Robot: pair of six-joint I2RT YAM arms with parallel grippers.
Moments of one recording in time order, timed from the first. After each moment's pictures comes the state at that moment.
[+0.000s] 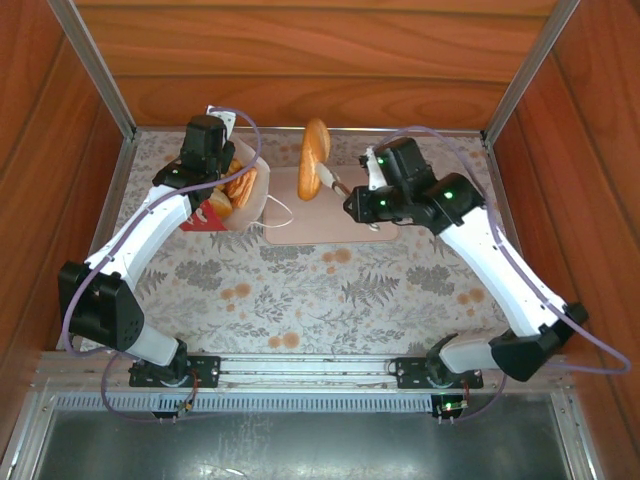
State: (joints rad) left arm -0.36 1.50 1.33 -0.31 -0.47 0.24; right arm 0.68 1.38 1.58 -1.08 -0.14 0.43
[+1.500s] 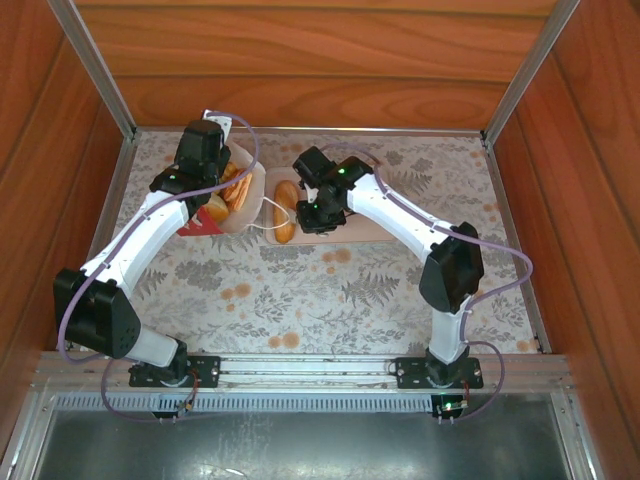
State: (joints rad) left arm -0.36 1.46 1.28 -0.30 -0.53 0.27; right arm 0.79 1.92 1.78 -1.14 -0.13 0.47
